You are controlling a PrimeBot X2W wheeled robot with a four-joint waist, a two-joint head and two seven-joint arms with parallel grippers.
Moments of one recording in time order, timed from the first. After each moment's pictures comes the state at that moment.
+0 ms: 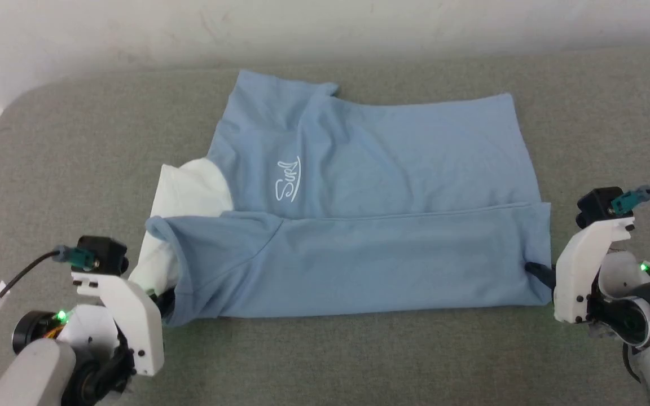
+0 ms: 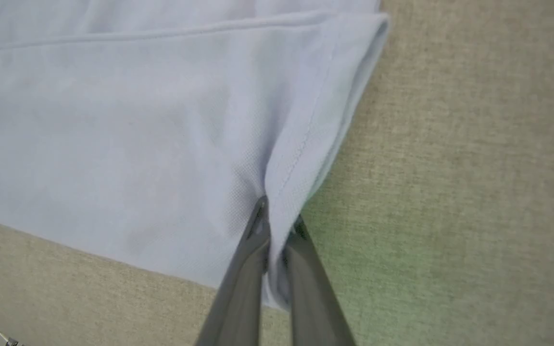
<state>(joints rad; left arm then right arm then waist) -0.20 0.56 -0.32 0.07 -0.73 0.05 0.58 -0.38 -0.36 0.17 0.39 0.61 0.13 0.75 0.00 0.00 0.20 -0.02</state>
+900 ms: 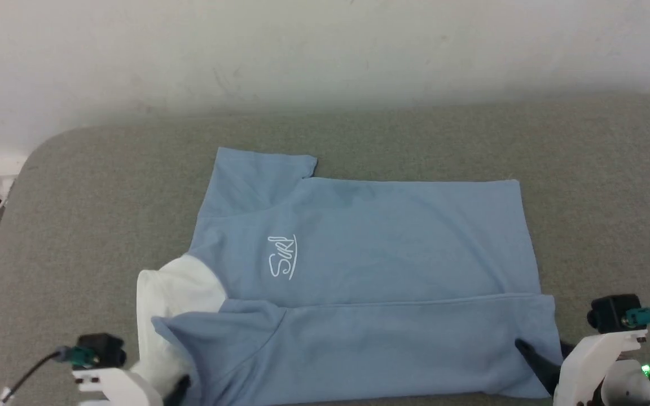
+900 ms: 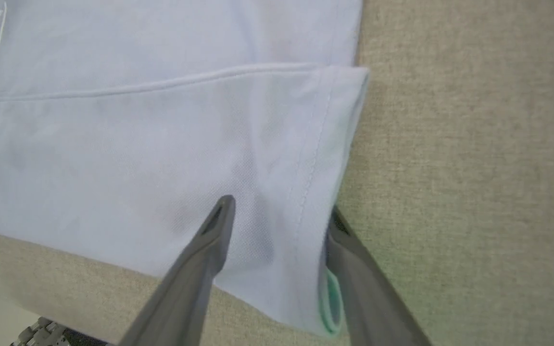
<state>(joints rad) 0.10 0.52 -0.31 0.02 -0.76 0.13 0.48 0.02 -0.30 0.08 0.19 0.54 0.13 0.53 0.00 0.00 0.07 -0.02</state>
